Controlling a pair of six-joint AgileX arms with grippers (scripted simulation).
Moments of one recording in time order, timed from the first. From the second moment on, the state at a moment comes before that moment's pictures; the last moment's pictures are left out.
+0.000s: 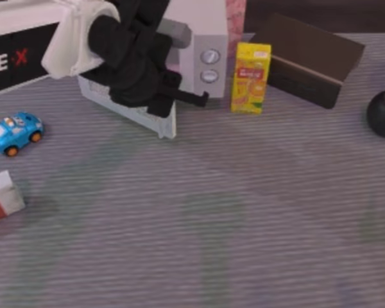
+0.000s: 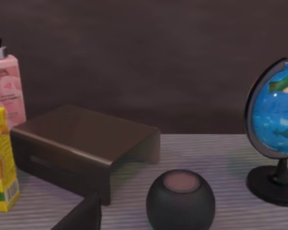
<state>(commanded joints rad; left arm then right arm) -0.51 1.87 1.44 -0.62 -0.05 -0.08 0.00 0.00 0.00 0.00 0.00 0.00</state>
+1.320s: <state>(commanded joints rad) -0.47 1.79 1.35 -0.60 0.03 0.06 0.00 0.00 0.00 0.00 0.00 0.00</state>
